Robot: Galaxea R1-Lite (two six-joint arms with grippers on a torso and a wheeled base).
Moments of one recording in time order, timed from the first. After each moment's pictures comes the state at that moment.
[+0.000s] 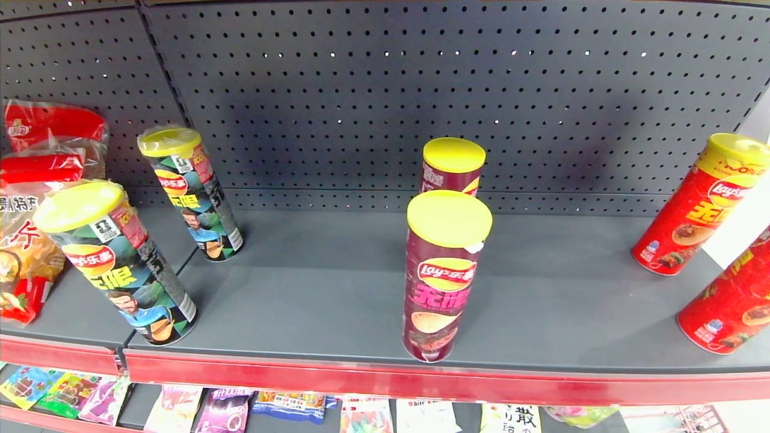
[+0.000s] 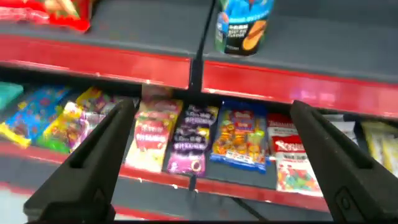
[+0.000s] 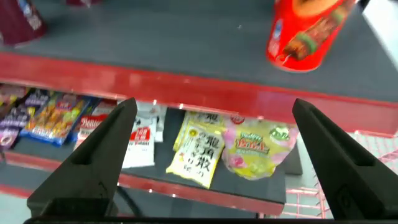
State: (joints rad) left arm 0.10 0.09 -0.03 0.01 -0.04 -0.02; right arm 0.11 0.10 -0.02 0.00 0.07 -0.05
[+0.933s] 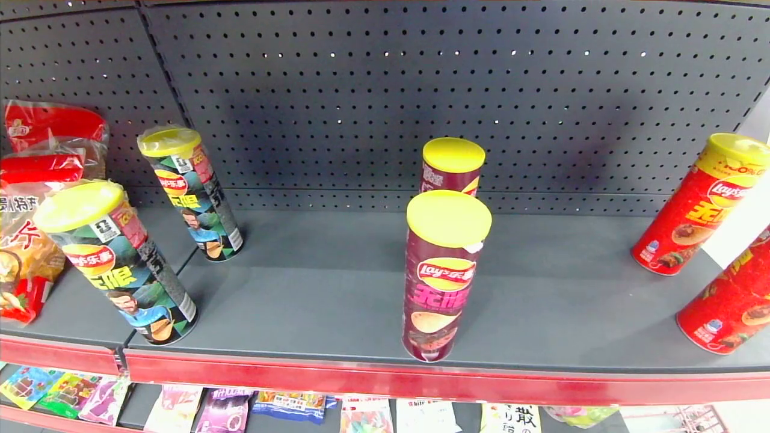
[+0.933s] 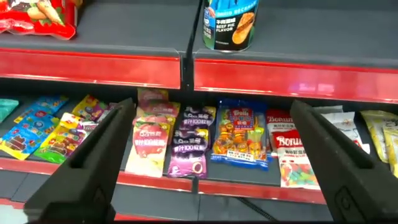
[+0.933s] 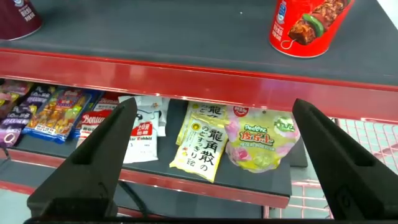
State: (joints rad) left arm 0.10 0.09 0.00 0.00 -0.05 0.00; right arm 0.10 0.10 0.00 0.00 0.03 0.00
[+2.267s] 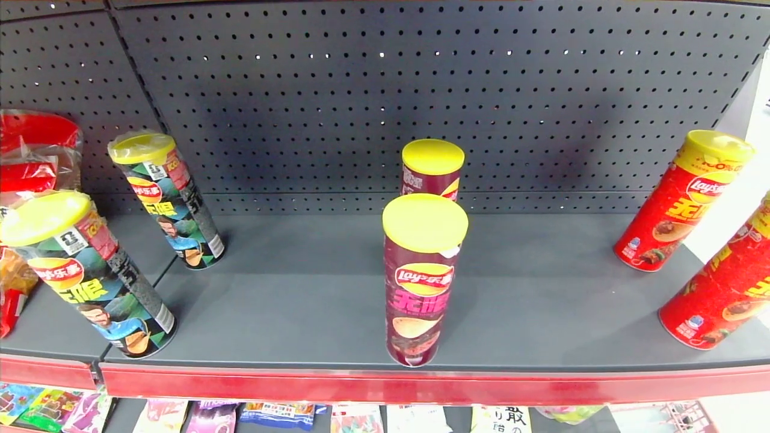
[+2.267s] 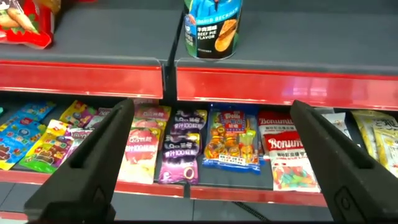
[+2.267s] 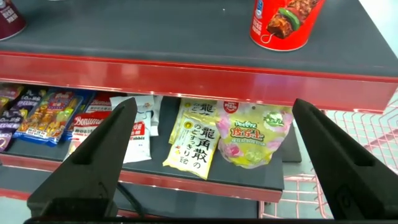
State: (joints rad) left arm 0.10 0.09 0.00 0.00 -0.05 0.00; right arm 0.10 0.10 0.00 0.00 0.03 0.00
